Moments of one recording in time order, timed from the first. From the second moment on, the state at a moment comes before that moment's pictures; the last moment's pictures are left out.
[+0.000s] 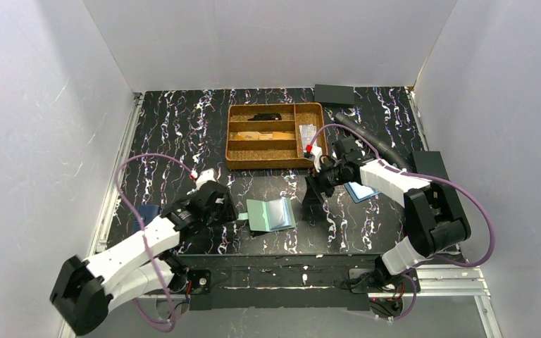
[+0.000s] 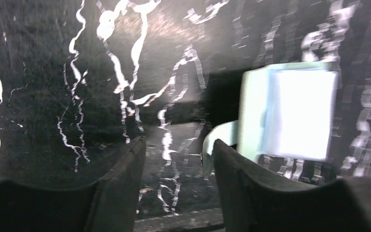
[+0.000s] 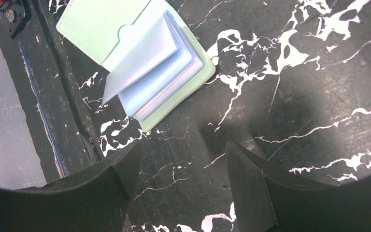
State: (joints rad) left arm -0.71 0.99 0.51 -0.49 -0.24 -0.87; right arm 0.40 1.54 0.89 -0.42 -0.81 -0.32
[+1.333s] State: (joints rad) left arm -1.12 1.74 1.10 -0.55 -0.43 -0.75; right arm 0.42 1.55 0.89 -0.43 -0.74 -0.32
